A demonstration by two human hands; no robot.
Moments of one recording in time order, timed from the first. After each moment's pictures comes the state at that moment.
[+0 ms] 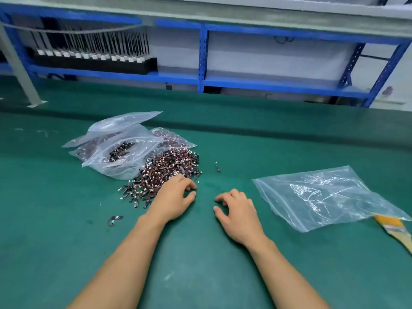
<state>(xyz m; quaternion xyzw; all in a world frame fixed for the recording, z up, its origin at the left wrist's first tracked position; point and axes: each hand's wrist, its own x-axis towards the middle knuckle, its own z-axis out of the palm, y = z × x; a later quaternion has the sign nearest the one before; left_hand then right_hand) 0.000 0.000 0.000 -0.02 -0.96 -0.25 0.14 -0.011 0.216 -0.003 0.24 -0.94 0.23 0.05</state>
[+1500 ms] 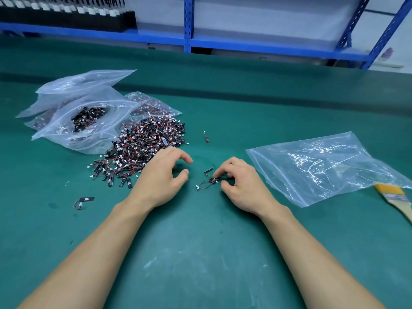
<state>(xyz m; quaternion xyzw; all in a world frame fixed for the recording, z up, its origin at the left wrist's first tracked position) 0.014 0.021 0.009 -0.07 -0.92 -0.33 0.18 -0.035 0.246 0.006 0.28 -0.90 0.33 0.00</state>
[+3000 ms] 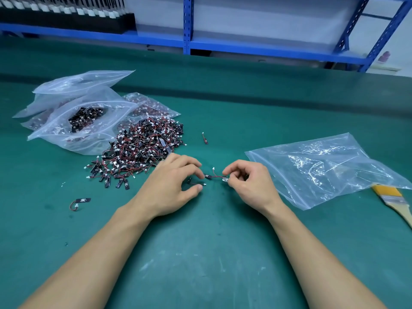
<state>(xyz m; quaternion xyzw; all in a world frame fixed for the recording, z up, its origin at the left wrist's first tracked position) 0.017 0.035 0.008 -0.16 -0.95 -0.23 0.15 -0.033 0.256 0.014 0.17 -0.86 0.49 0.01</state>
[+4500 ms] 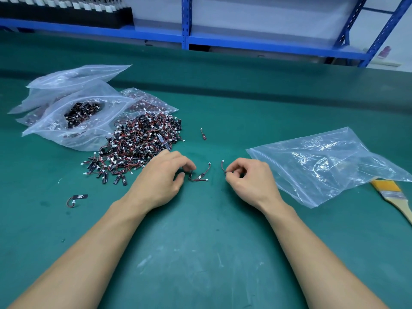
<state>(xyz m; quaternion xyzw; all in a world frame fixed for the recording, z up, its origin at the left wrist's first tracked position) 0.015 0.027 0.007 -0.12 -0.95 -0.24 0.16 -0.037 0.260 0.008 0.13 -0.92 0.37 0.03</state>
